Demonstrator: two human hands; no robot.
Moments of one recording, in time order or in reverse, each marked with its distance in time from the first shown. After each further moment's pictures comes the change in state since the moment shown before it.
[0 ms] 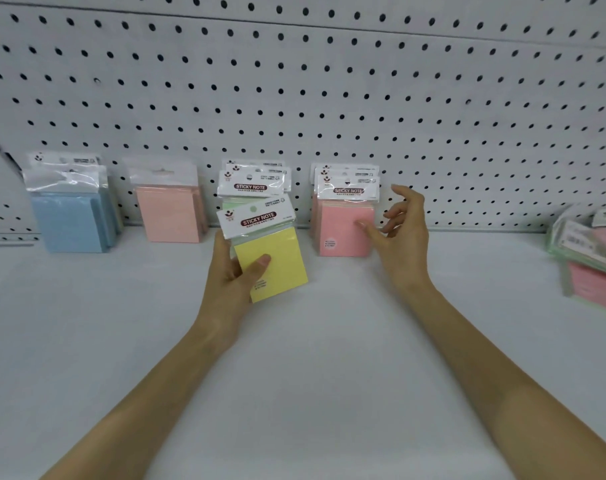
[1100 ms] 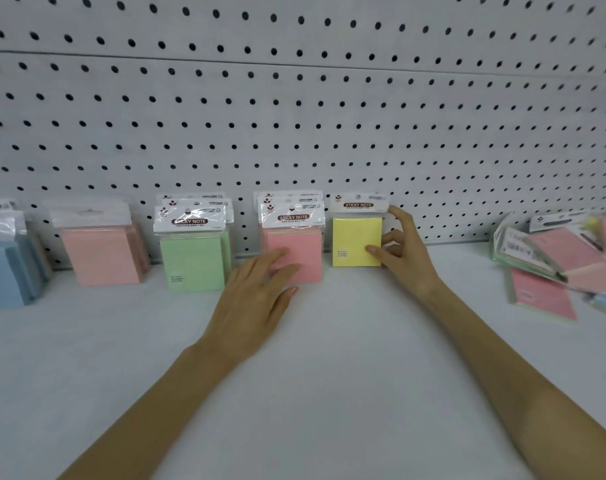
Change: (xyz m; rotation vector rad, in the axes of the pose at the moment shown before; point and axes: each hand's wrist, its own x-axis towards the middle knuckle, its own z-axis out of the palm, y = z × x) left_hand 0.041 -0.033 0.057 1.286 -0.330 0.735; right_hand 0.043 0.055 -0.083 -0.058 -0.224 0.099
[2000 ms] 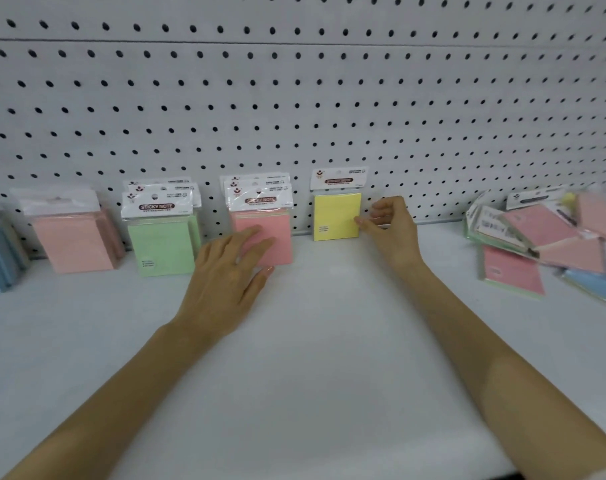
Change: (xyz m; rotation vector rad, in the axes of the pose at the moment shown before) left_hand 0.004 0.016 -0.008 0.173 -0.059 -0.044; right_hand 0.005 0.010 -0.013 0.051 0.226 0.050
